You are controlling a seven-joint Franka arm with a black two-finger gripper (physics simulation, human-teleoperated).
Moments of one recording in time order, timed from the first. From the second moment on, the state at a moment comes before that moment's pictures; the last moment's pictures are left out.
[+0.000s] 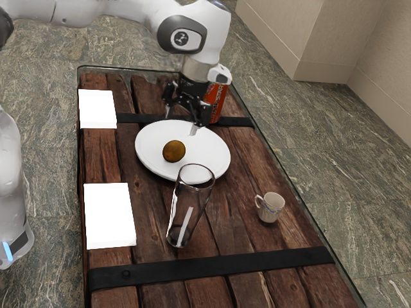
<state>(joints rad) 0.10 -0.25 -0.01 -2.02 -0.06 1.68 -0.50</state>
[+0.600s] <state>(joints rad) 0.10 -0.12 0.08 -1.95 -0.04 1.77 -0.90</state>
